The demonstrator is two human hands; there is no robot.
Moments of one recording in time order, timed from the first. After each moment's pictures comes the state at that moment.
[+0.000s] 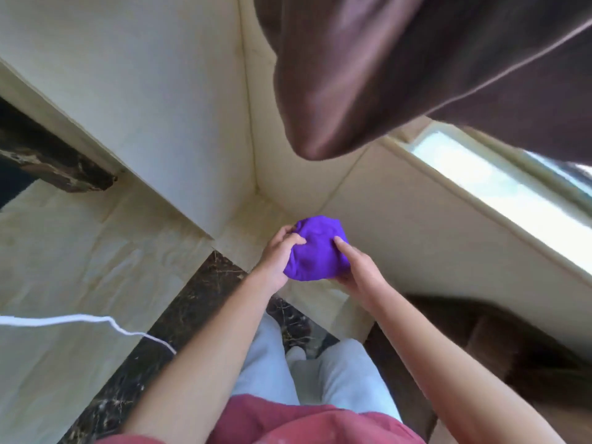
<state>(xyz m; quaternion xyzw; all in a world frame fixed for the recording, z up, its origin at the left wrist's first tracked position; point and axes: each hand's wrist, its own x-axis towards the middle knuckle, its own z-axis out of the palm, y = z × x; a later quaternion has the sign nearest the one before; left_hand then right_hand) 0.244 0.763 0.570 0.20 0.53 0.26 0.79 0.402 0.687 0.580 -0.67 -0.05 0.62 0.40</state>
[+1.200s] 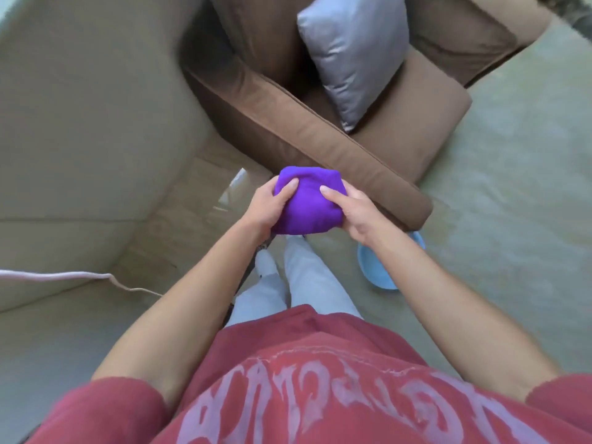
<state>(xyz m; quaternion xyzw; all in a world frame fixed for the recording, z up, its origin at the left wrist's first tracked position) 0.315 0.424 0.605 0.66 0.11 -0.36 0.65 0.258 0.241 0.617 -0.54 0.36 0.21 0.73</state>
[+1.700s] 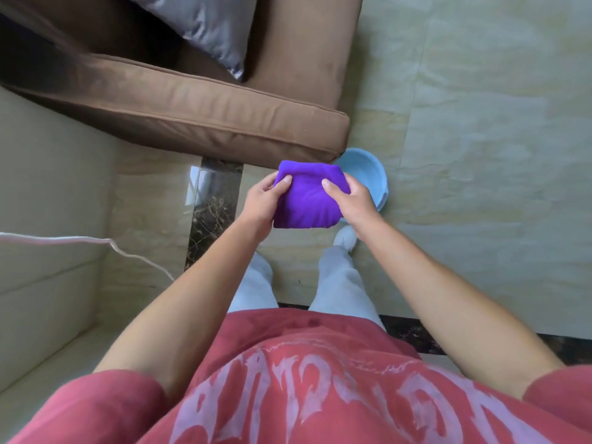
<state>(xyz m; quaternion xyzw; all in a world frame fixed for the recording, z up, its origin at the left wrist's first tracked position) 0.175 0.265 0.578 0.58 0.13 -0.53 0.60 0.051 0.131 0.591 -0.58 0.52 0.00 0.63</state>
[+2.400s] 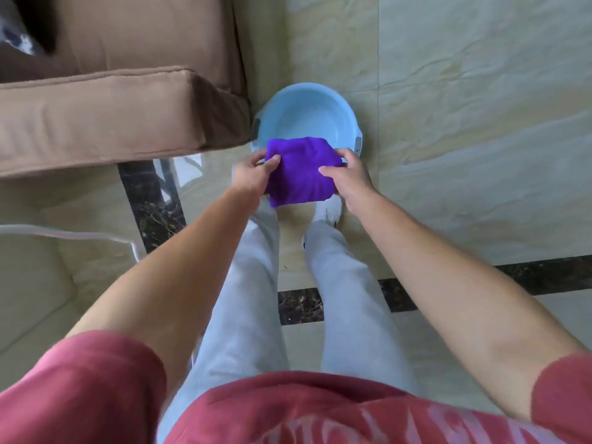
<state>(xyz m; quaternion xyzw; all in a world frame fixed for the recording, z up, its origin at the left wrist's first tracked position) 0.059 0.017 0.331 0.74 0.10 -0.57 0.35 -0.102 -0.081 0.324 -0.38 0.67 0.05 0.64</state>
